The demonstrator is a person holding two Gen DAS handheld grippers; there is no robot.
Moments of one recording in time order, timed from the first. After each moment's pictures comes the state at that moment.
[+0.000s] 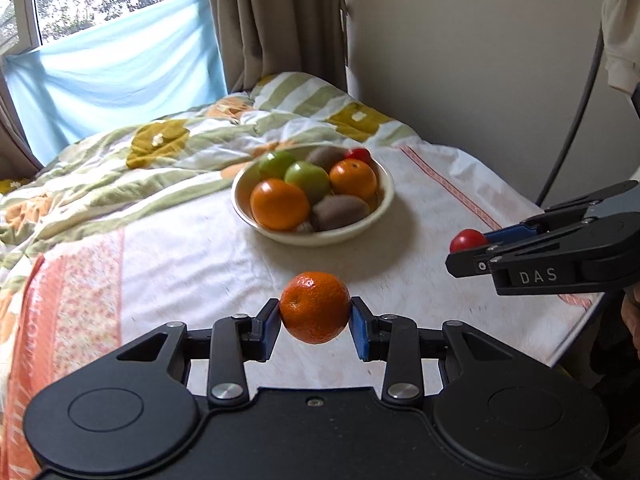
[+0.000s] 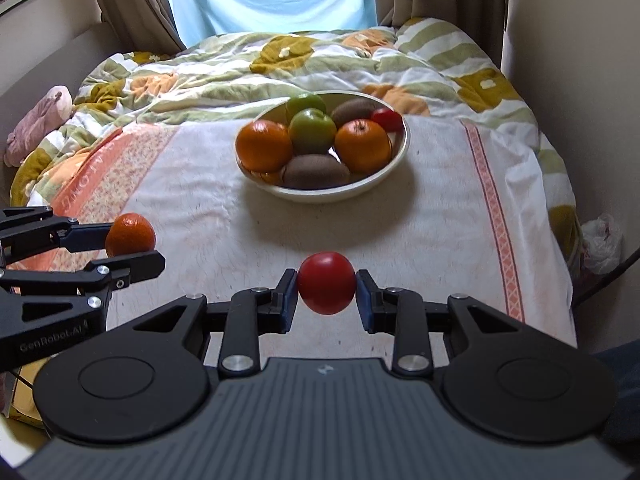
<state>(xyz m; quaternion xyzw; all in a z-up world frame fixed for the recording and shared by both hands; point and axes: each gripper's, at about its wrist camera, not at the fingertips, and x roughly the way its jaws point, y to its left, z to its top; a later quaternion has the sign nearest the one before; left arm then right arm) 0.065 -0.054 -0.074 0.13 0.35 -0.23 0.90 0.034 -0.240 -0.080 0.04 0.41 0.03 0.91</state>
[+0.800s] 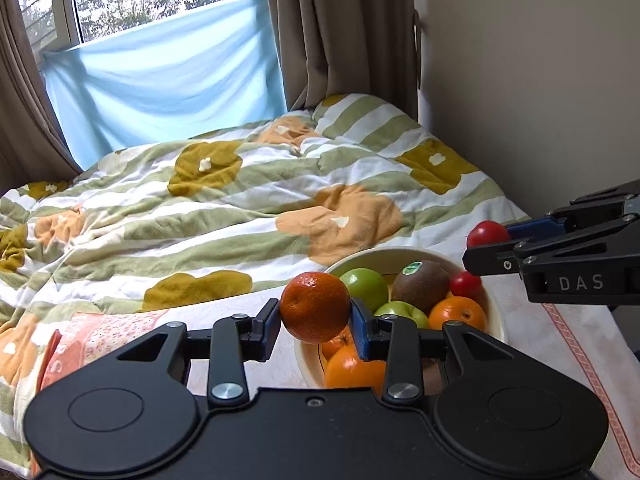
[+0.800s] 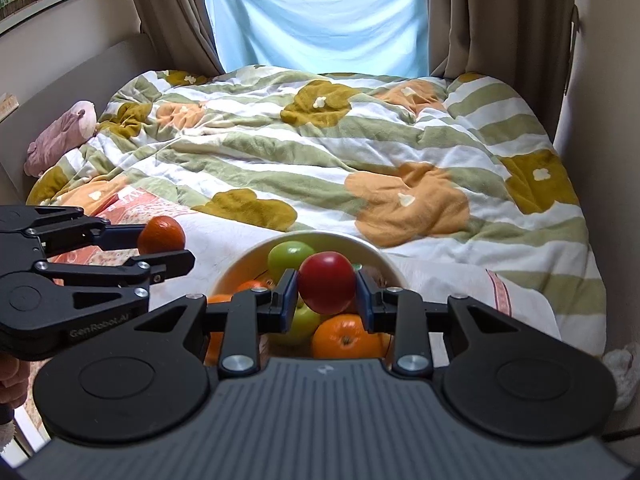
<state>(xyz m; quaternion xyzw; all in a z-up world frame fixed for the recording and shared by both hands) 0.237 -0.100 -0.052 0.11 0.35 -0.15 0.92 0.223 -0.278 -0.035 0.01 0.37 0.11 0.92</state>
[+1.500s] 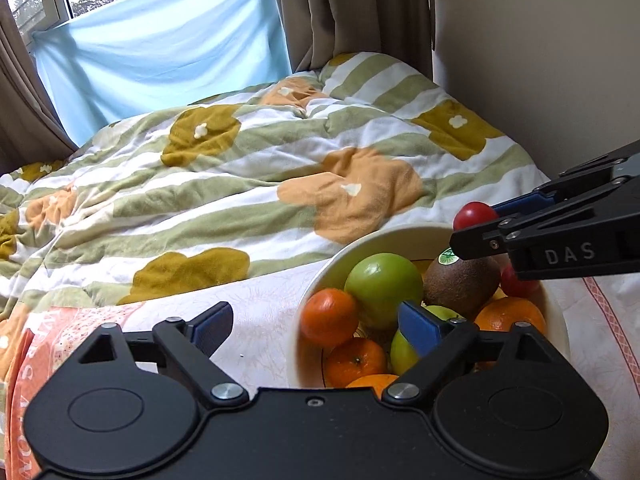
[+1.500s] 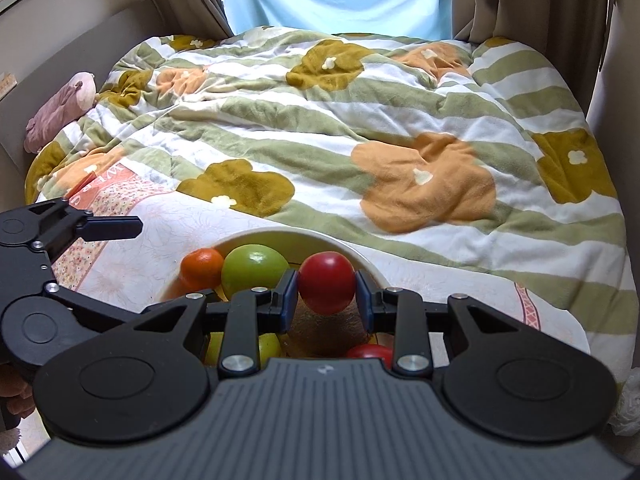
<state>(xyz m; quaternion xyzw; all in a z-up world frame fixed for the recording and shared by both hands) 0.289 -0.120 -0.099 0.13 0.39 -0.13 0.90 0.303 -0.290 -0.086 0.00 0.42 0.15 0.90</state>
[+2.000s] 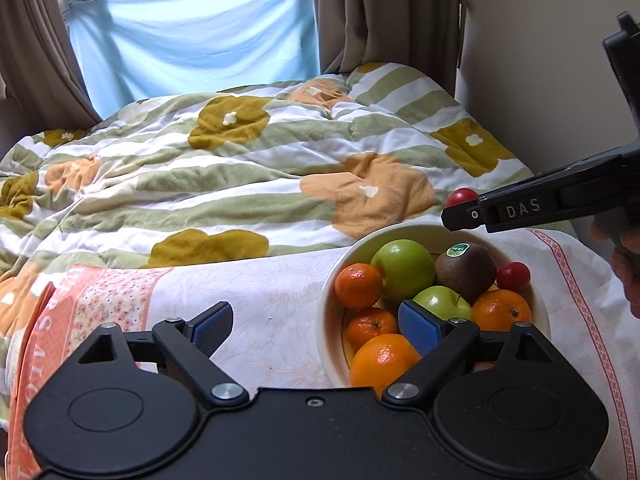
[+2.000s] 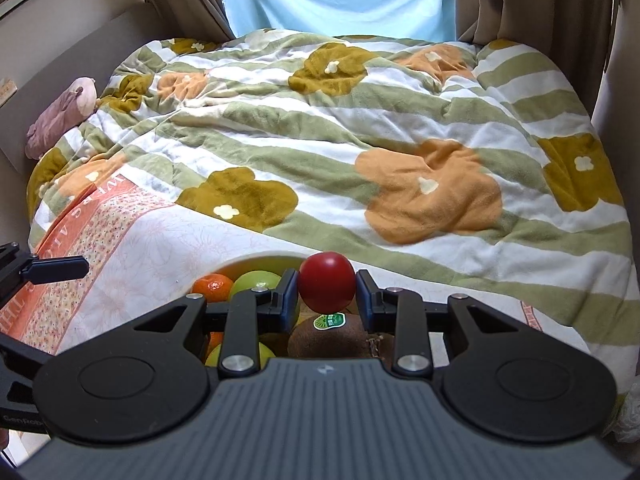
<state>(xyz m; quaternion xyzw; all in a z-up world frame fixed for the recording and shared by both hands) 0.261 -0.088 -0.077 0.08 0.40 -0.10 0.91 0.325 -0.284 -0.086 0.01 0.42 0.15 0.89</state>
